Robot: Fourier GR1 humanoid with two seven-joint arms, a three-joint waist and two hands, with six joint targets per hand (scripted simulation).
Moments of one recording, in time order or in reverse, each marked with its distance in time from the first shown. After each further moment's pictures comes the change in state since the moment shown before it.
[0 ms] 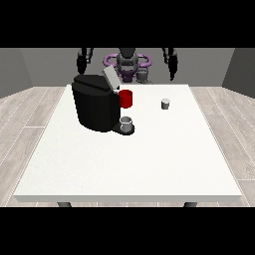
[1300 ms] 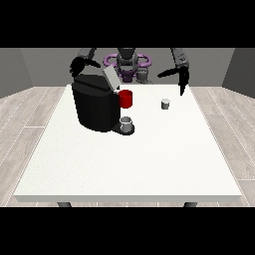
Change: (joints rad) left arm -0.211 0.217 0.133 0.289 -0.087 -0.140 -0.092; right arm -0.049 0.076 -0.044 -0.025 -0.005 -0.104 -0.095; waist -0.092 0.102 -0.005
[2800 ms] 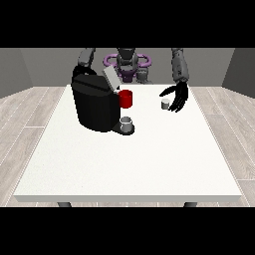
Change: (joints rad) left arm -0.222 0.039 -0.096 0.487 -0.365 0.121 -0.082; right arm -0.132 -0.012 -0.006 0.178 0.039 -0.061 0.067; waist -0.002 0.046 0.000
